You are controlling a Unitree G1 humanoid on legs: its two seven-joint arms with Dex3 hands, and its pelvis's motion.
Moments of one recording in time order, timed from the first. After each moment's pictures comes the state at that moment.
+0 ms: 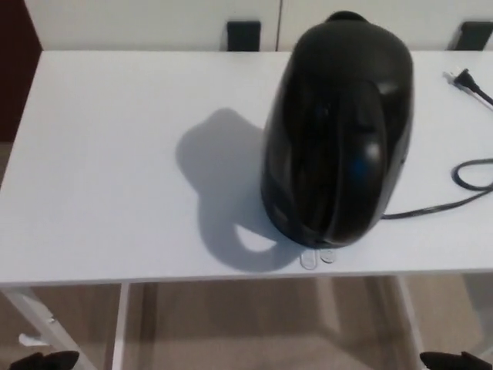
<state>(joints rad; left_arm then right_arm) 0.43 0.53 0.10 0.18 -0.08 -0.01 -0.45 0.37 -0.30 -0.01 0.44 -0.12 -0.40 0.06</state>
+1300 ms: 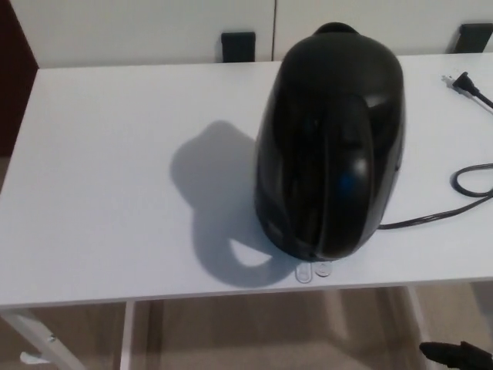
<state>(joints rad) 0.48 0.57 -0.03 0.08 -0.02 -0.05 -0.49 0.33 -0.31 -0.01 0.44 -0.12 -0.39 0.06</state>
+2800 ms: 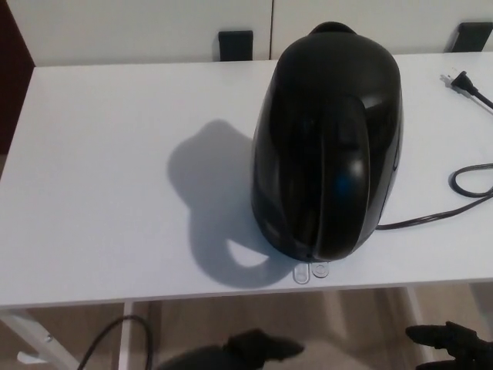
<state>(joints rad) 0.18 0.65 -0.58 -0.48 0.64 -0.24 -0.40 0.27 -0.32 0.02 0.41 -0.15 -0.34 0.06</state>
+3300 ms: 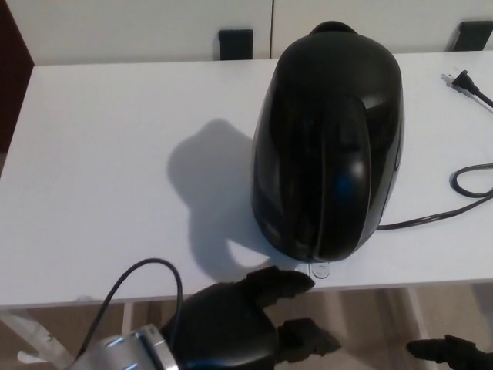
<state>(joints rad) -0.07 0.63 -0.67 -0.30 0.87 -0.29 -0.25 0.29 -0.36 0.05 0.41 -0.16 -0.31 0.09</state>
